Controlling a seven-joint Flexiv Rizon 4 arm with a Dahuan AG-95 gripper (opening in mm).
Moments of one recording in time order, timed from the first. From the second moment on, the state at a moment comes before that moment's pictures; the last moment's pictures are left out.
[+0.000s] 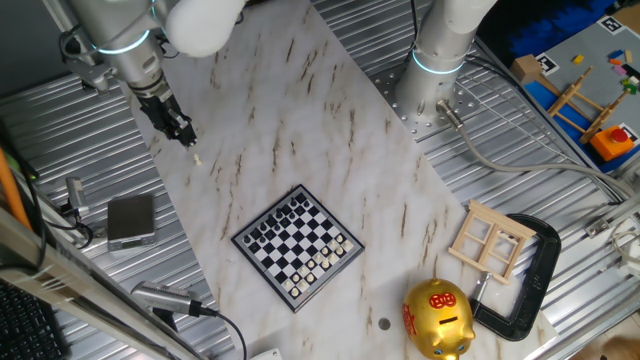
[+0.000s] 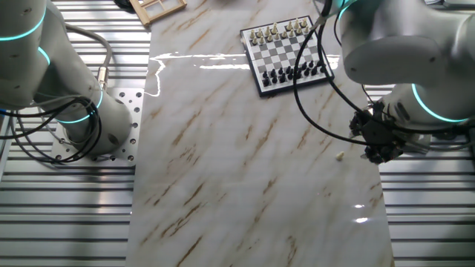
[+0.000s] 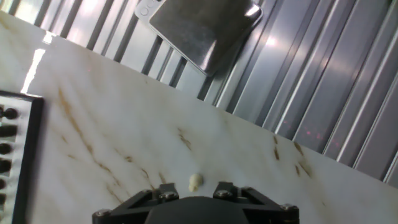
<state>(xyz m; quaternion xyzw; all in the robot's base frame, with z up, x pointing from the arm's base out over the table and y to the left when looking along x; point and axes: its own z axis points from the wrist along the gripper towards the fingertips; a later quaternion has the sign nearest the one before) 0.633 -0.088 0.099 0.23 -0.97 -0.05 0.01</state>
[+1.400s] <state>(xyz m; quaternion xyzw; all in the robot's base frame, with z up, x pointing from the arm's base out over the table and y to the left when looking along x) 0.615 -0.085 0.071 0.24 -0.97 -0.04 0.01</state>
